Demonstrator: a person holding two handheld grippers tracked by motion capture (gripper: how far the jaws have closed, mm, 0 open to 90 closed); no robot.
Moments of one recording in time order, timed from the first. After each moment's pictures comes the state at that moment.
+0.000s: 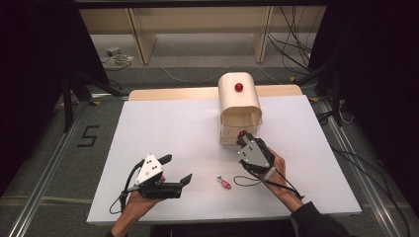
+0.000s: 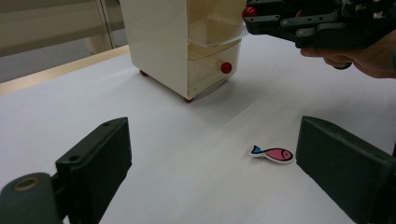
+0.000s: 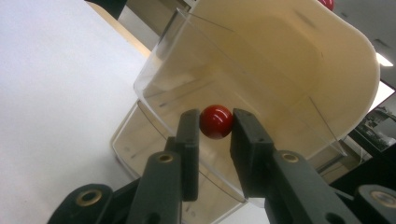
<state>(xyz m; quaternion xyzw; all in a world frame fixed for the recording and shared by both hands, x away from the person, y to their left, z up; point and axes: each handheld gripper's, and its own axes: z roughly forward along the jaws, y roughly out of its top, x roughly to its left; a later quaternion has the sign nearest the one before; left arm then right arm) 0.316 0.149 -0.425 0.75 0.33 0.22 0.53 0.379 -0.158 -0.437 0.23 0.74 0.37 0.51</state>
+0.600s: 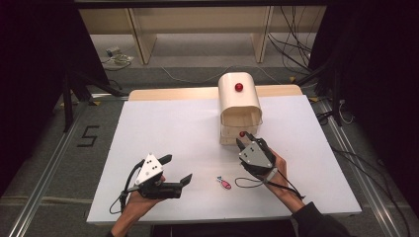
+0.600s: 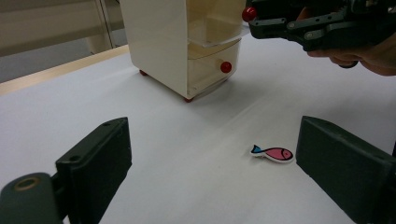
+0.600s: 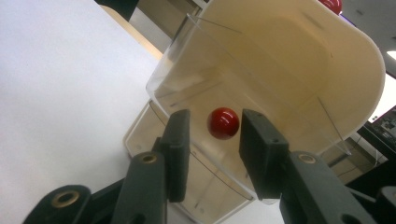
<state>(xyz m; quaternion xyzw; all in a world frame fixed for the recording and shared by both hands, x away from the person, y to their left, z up) 0.316 0.149 -0.425 0.75 0.33 0.22 0.53 0.374 -0.160 -0.433 0.23 0.75 0.38 0.49</state>
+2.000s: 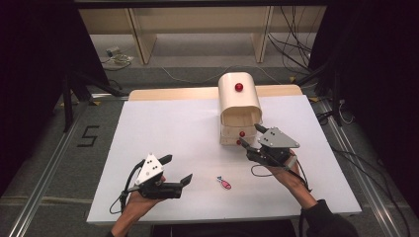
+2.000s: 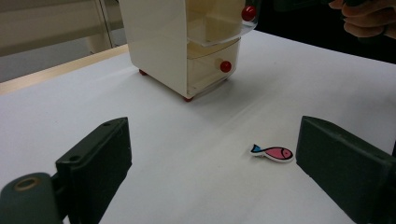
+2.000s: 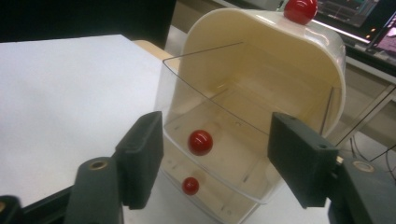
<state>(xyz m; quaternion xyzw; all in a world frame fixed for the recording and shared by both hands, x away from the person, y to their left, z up) 0.316 0.148 -0.425 0.75 0.33 0.21 0.53 0.380 -0.192 -0.390 0.28 0.77 0.46 0.36</state>
